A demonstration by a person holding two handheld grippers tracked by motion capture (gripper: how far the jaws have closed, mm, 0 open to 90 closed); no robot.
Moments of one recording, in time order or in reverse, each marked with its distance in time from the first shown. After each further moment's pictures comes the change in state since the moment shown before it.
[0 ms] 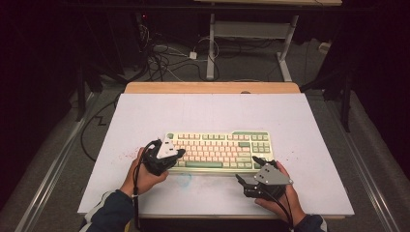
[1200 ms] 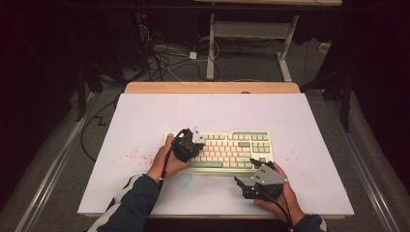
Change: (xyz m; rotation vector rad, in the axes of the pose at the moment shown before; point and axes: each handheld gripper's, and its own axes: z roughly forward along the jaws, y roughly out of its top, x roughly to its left) left arm -0.011 0.002 0.078 0.148 0.056 0.026; right arm 0.003 -0.004 0.007 0.056 0.027 -0.026
